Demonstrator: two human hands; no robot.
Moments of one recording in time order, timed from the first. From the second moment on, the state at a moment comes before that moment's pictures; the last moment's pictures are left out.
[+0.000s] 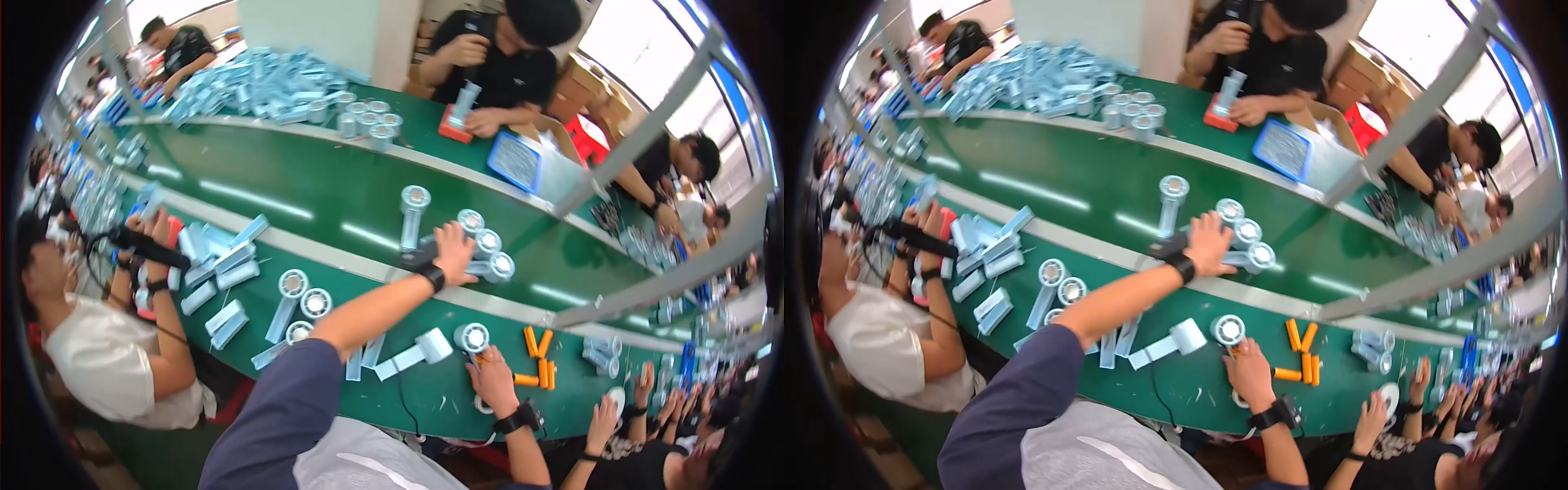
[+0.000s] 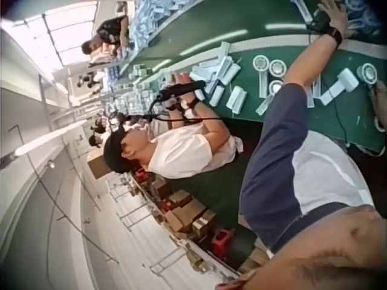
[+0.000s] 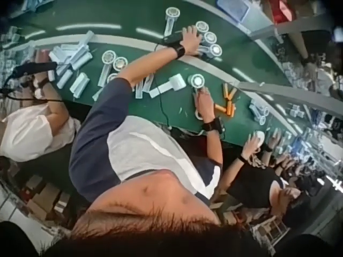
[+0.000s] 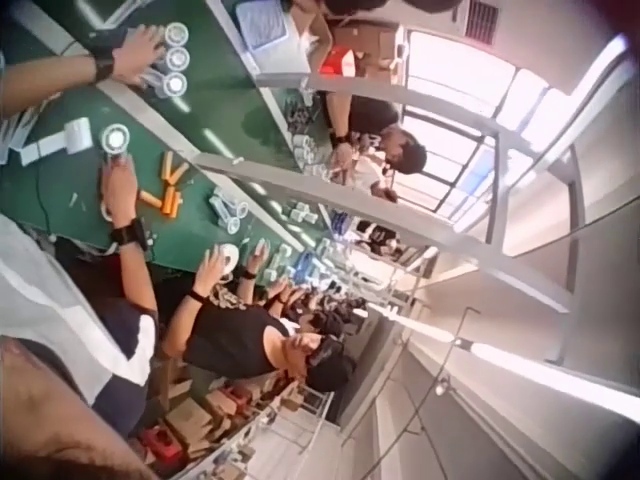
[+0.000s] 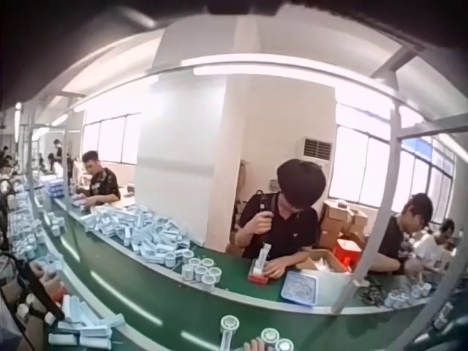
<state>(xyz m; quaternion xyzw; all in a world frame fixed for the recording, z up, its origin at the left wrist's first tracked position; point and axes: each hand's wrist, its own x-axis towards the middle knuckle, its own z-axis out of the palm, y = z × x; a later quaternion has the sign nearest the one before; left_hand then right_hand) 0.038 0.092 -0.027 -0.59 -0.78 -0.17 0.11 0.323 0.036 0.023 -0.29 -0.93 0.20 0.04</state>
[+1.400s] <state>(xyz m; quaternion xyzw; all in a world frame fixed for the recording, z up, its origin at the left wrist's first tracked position) -0.034 -0.296 0.019 -0.15 -0.96 -0.25 0.05 0.041 0.128 0.024 -0.35 -0.91 0.00 0.24</state>
